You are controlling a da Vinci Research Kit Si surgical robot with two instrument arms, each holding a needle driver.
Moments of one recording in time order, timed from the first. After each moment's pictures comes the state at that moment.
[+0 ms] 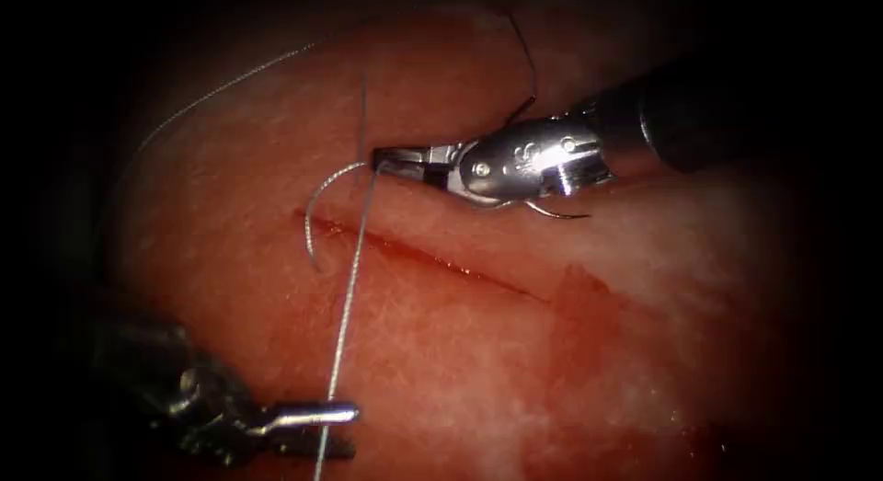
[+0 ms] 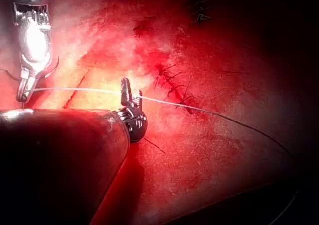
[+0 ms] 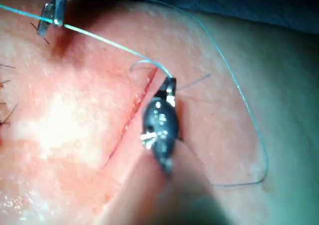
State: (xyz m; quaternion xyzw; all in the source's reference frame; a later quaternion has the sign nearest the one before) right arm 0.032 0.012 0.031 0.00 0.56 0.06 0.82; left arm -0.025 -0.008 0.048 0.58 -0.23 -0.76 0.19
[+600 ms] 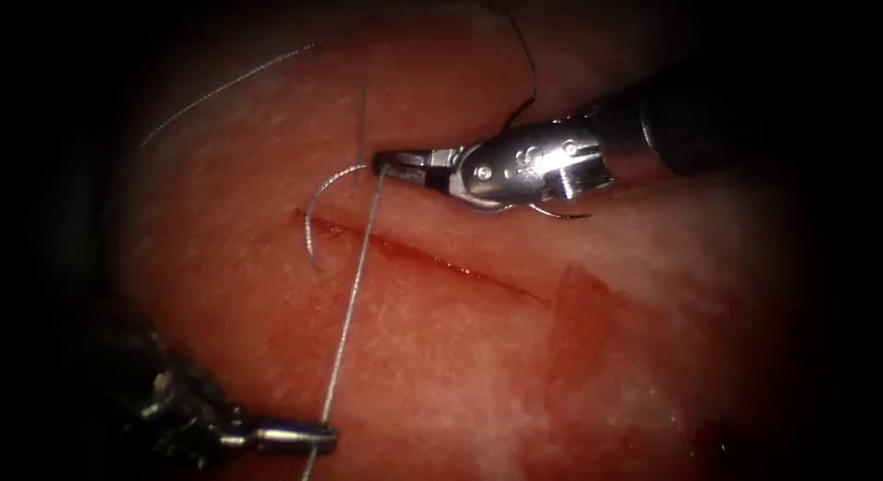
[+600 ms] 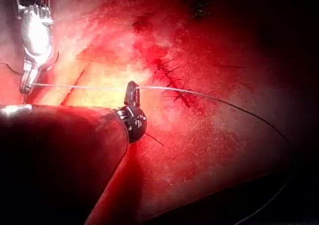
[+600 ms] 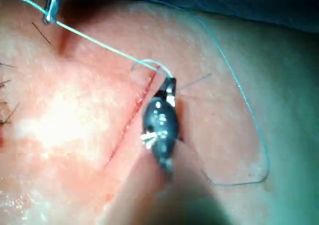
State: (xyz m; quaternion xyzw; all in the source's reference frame) right arm 0.031 0.012 0.030 0.00 0.57 0.06 0.82; left arm -0.024 -0.008 0.048 0.58 -0.20 -0.76 0.22
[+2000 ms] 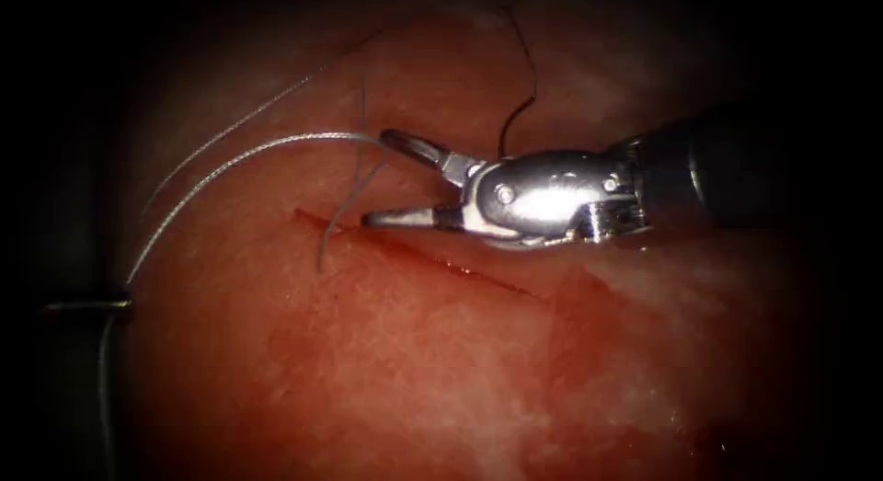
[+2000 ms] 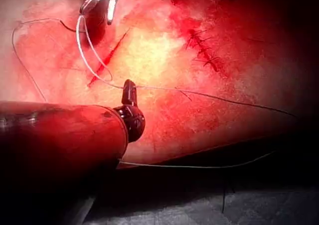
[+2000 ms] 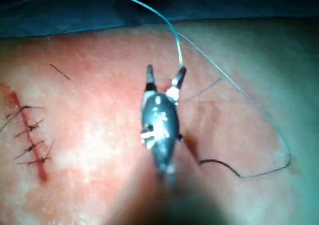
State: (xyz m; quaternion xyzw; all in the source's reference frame) right arm 0.030 0.011 0.023 0.10 0.62 0.09 0.78; left arm -0.009 -0.001 0.046 0.51 -0.27 -0.81 0.14
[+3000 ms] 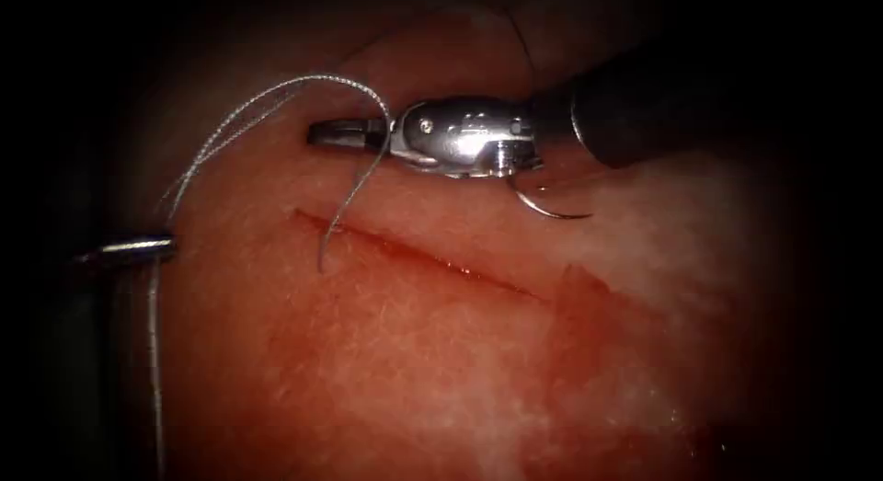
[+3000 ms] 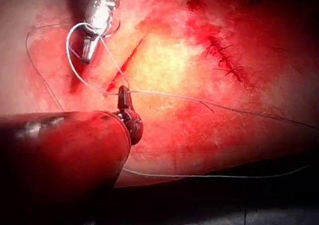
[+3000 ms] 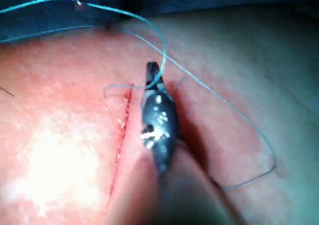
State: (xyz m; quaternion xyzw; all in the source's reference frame) right arm 0.037 0.014 0.031 0.10 0.66 0.11 0.73; left arm -0.012 0.003 0.052 0.46 -0.27 -0.84 0.12
